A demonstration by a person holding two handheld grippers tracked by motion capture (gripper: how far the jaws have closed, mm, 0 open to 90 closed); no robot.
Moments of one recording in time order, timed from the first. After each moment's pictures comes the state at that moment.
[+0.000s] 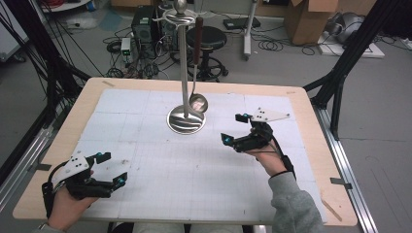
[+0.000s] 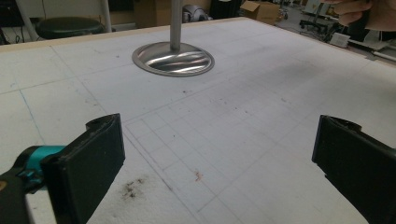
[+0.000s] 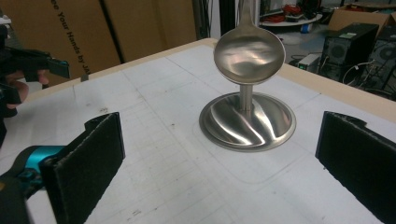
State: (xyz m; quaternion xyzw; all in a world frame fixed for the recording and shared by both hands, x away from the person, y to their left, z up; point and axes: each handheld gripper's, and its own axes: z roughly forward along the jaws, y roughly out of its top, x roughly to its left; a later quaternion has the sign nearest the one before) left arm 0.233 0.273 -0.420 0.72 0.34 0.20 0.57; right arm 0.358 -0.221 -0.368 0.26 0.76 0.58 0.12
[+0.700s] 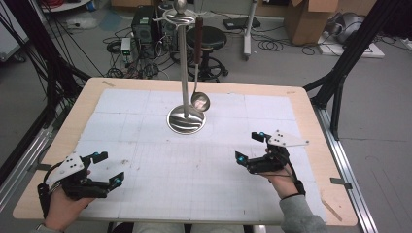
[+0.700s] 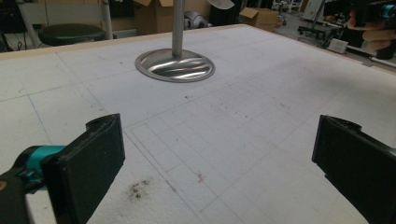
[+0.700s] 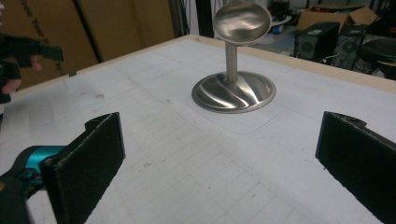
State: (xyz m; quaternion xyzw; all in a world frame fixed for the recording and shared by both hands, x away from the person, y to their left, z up) left arm 0.231 0.278 -0.417 0.71 0.34 0.20 0.58; right arm 0.299 -0.257 -0.391 0.31 0.73 0.58 0.15
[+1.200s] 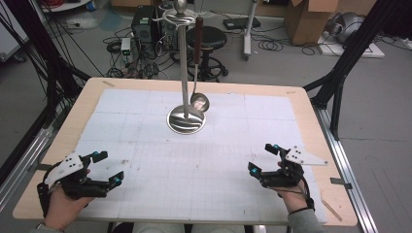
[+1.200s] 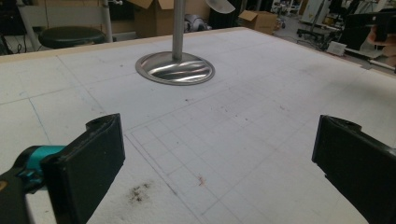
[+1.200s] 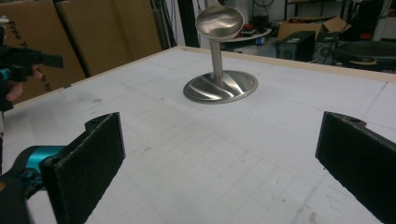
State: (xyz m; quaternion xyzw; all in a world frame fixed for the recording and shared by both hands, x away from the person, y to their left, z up) left arm 0.233 0.280 -0.417 0.71 0.34 0.20 0.58; right arm 0.261 -0.290 -0.406 0.33 0.70 0.60 0.18
